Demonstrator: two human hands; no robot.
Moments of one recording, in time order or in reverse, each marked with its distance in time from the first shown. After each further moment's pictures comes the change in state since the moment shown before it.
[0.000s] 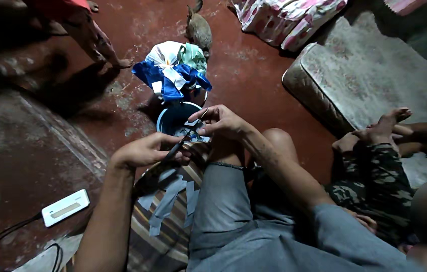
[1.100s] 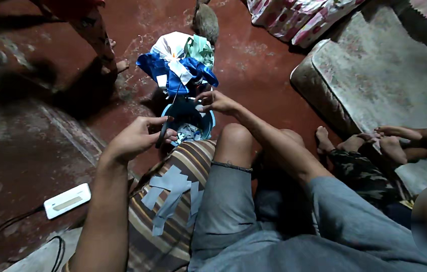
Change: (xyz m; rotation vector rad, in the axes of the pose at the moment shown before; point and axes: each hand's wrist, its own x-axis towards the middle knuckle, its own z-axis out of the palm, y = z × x) left_hand -0.009 0.004 -0.020 -0.007 0.466 -0.126; right_hand 0.076 0.070 -0.095 -0.469 0.082 0.226
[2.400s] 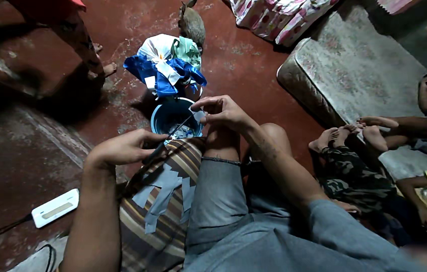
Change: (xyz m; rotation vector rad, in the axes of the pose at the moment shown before) left_hand -0.006 -0.005 -0.003 0.309 -0.405 0.042; right_hand -0.106 -0.075 0.031 0.268 0.060 -0.292
